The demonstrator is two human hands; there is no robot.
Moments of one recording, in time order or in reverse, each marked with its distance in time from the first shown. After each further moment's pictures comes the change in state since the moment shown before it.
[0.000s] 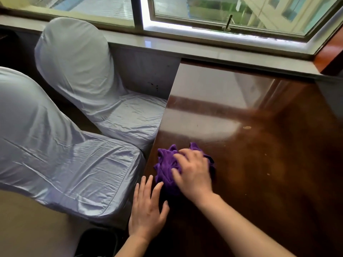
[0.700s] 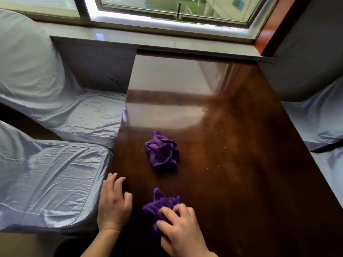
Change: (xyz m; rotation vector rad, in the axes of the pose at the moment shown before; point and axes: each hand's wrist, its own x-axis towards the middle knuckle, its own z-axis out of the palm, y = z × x) left_hand 0.000 0.003 -0.001 -0.195 0.096 -0.086; right_hand -0.197 0.010 -0.011 0.021 -0.155 -0.086
